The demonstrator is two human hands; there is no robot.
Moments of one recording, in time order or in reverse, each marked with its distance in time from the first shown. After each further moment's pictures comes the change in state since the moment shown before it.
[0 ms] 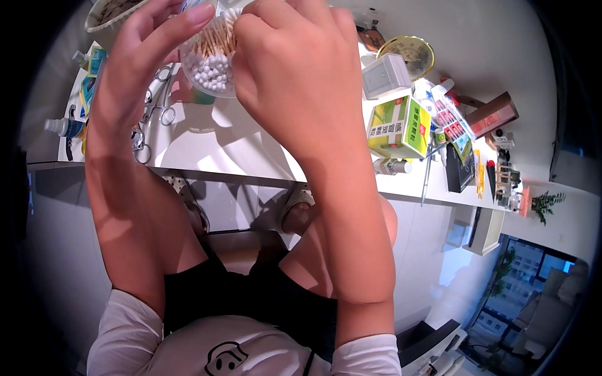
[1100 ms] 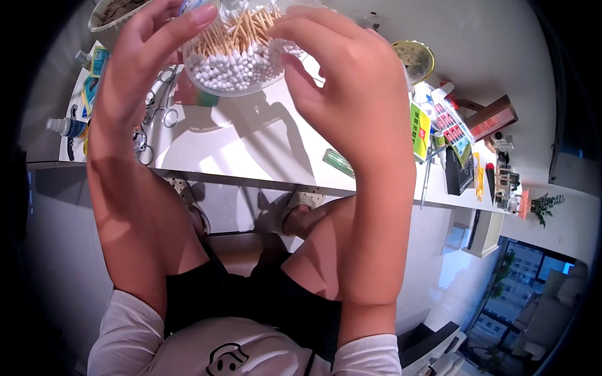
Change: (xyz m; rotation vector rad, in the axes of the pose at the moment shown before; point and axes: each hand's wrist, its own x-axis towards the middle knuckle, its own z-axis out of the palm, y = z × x) left_hand -0.005 0.002 0.007 -0.040 0.019 0.020; right_hand -0.003 0.023 -0.026 0.374 -0.087 0.096
